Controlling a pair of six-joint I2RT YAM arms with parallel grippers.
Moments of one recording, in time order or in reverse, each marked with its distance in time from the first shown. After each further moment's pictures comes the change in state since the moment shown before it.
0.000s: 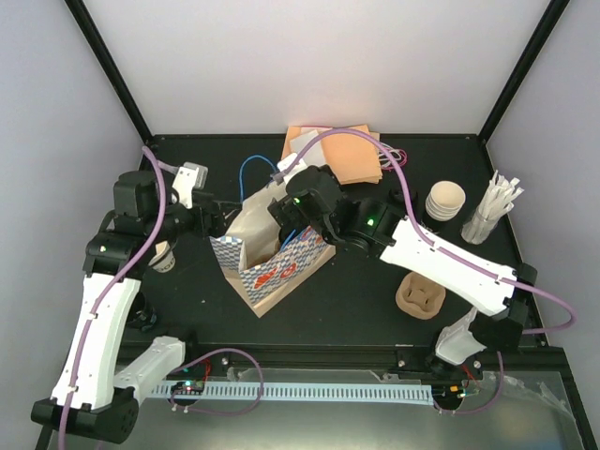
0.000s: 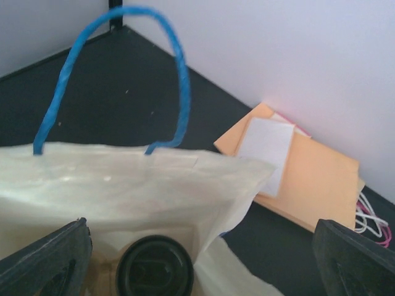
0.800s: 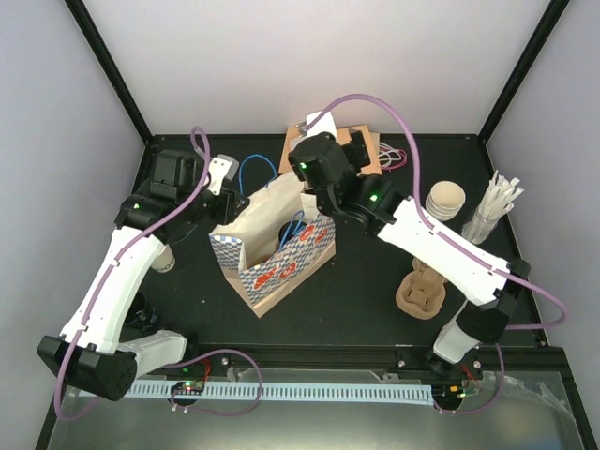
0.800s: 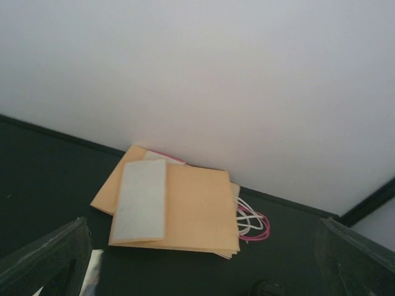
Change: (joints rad) left arm -0.124 0.249 0.089 -0.045 -0.153 0.097; right arm -0.089 0.092 0.186 0.056 0.385 -0.009
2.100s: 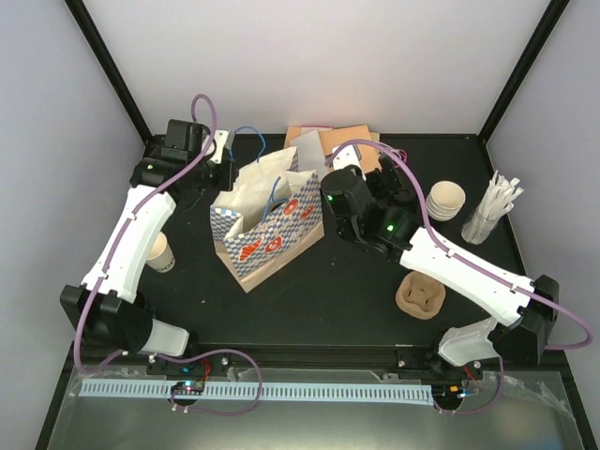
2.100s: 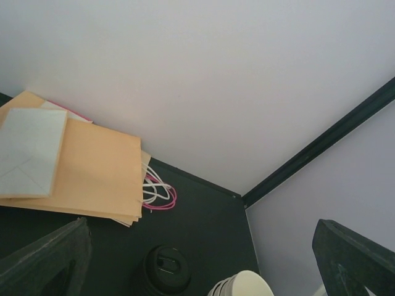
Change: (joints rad) left arm 0.037 0.262 0.215 -0.003 -0.151 -0.089; right arm -0.046 -0.243 -0.485 0.244 0.218 -0.249
